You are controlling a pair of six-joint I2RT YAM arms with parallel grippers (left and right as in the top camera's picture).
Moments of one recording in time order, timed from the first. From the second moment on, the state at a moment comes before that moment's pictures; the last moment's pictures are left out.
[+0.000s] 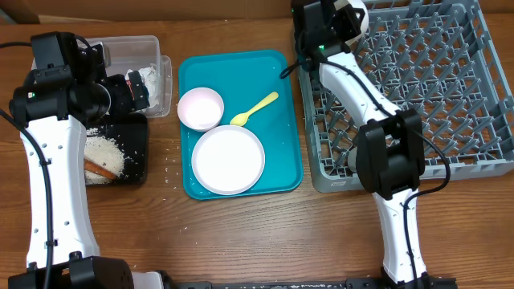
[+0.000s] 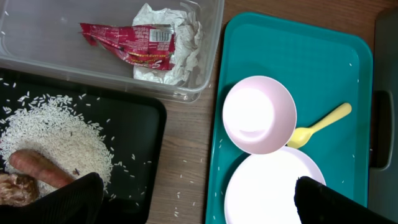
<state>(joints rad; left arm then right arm) 0.22 1.57 1.60 -1.08 0.18 -0.09 0.35 2.40 2.08 -0.30 1.13 -0.43</state>
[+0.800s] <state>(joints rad) 0.22 1.57 1.60 -1.08 0.18 -0.09 0.53 2.41 2.08 -0.47 1.18 -0.38</state>
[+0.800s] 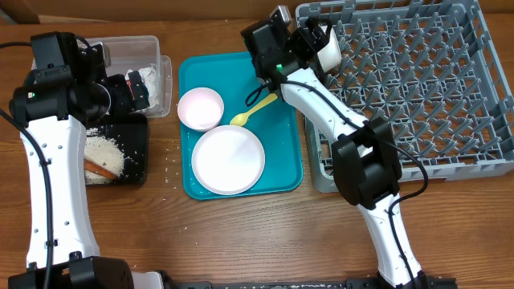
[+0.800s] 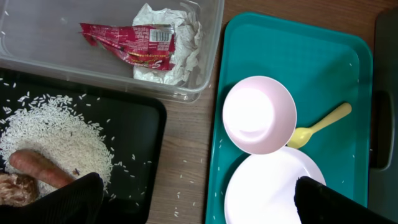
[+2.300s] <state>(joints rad) 0.22 1.57 1.60 -1.08 0.17 -0.09 0.59 2.46 2.11 -0.80 -0.26 0.47</state>
